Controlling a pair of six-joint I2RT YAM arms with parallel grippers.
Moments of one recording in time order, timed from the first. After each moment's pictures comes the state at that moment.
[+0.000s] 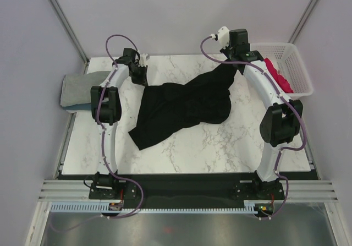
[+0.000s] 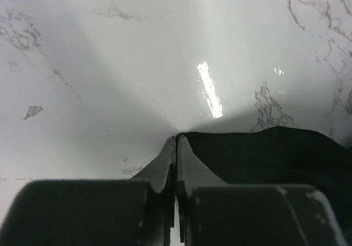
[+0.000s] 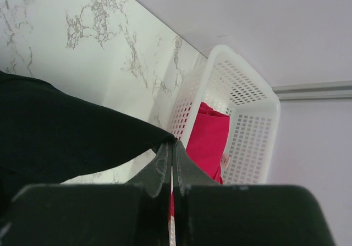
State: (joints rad) left arm -0.09 2.48 2.15 -0.72 0.34 0.12; right arm 0.24 1.94 1.87 -0.49 0.30 -0.63
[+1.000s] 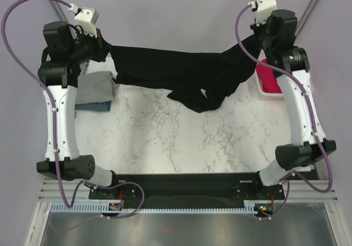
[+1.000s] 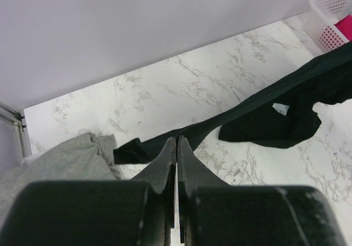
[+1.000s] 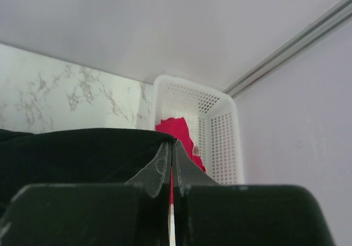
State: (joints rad) left arm 0.05 1.50 1.98 -0.79 0.45 0.12; right arm 0.17 1.66 2.03 -0.65 0.26 -0.38
